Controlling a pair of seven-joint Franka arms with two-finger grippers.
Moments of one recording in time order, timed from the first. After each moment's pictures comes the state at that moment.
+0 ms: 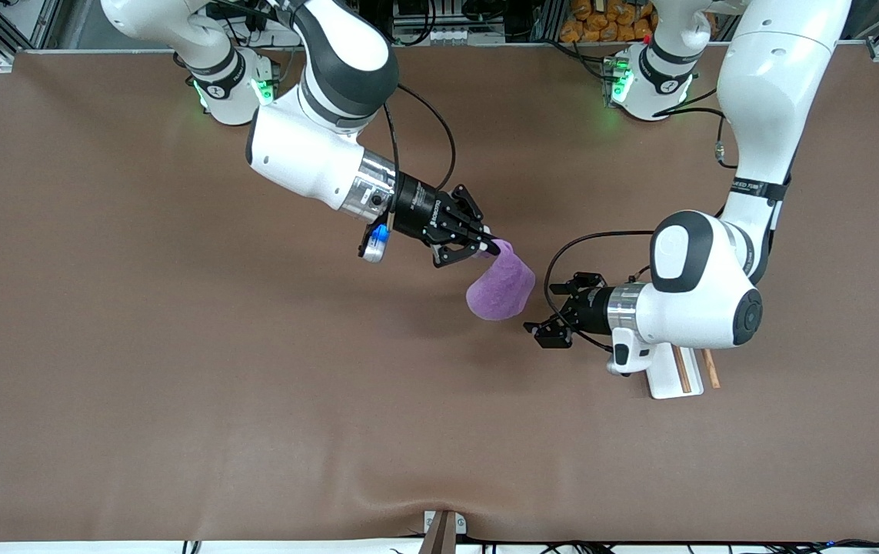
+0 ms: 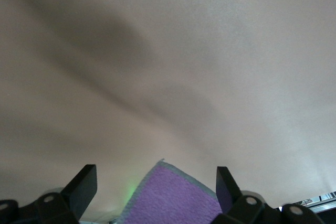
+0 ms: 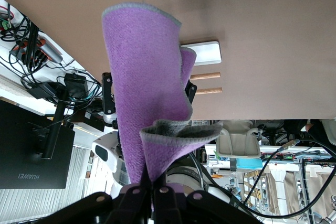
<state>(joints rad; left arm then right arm) -0.18 0.62 -0.18 -1.47 -0.64 1.95 -0.96 0.78 0.39 -0.06 -1.59 1.31 2.60 1.49</state>
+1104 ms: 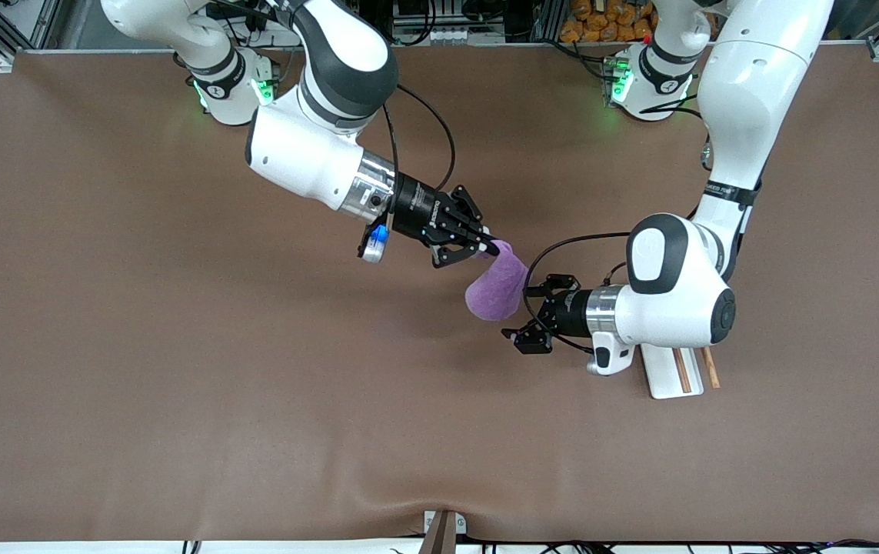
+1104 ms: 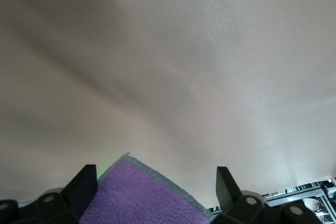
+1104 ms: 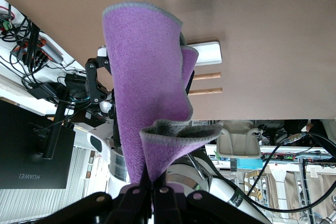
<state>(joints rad) -0.22 0.65 -0.18 -1.46 -0.74 2.01 -1.02 0.78 0.39 -0.06 -1.59 1.31 2.60 1.49</state>
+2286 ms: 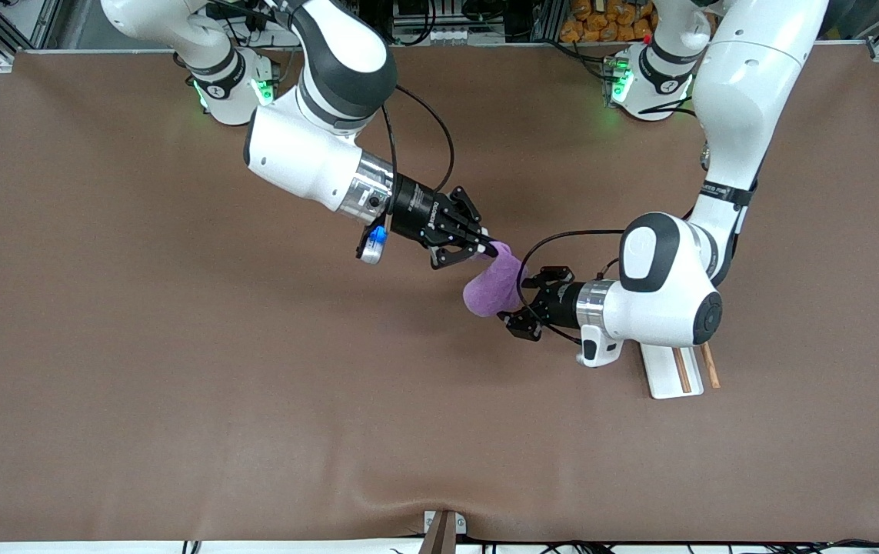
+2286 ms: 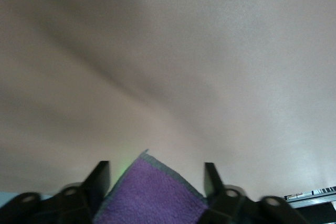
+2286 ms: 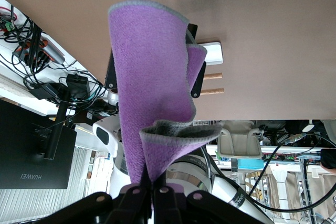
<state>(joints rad) -0.24 0.66 -0.18 -1.46 -0.71 1.94 -1.02 0.78 0.39 -0.06 -1.59 1.31 2.60 1.49</state>
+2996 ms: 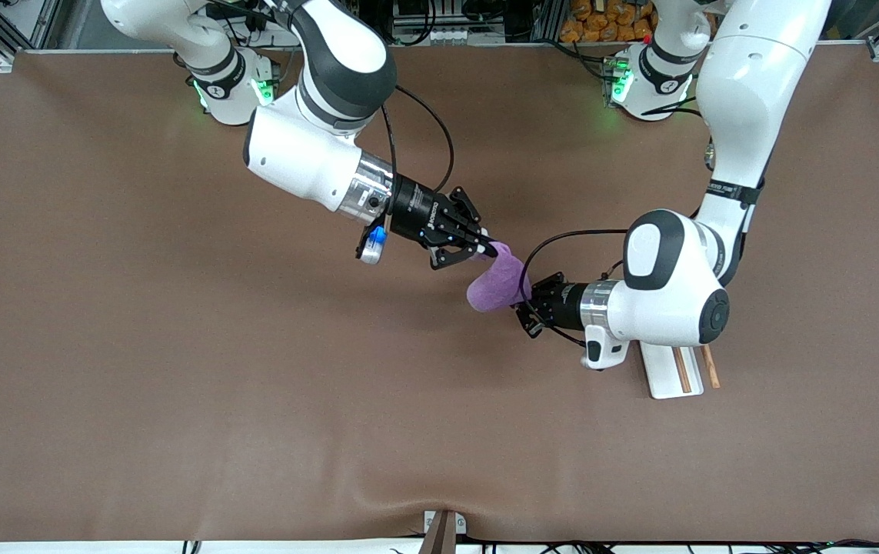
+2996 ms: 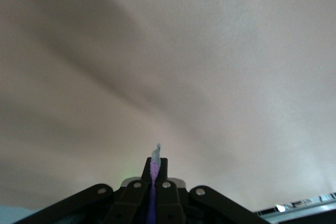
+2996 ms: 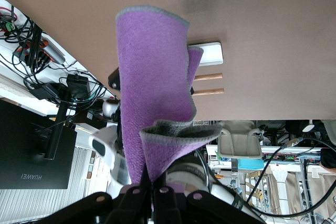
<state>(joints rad) -0.23 0.63 -0.18 -1.44 -0.62 1.93 -1.01 0.78 0.39 -0.06 -1.59 1.31 2.60 1.49</state>
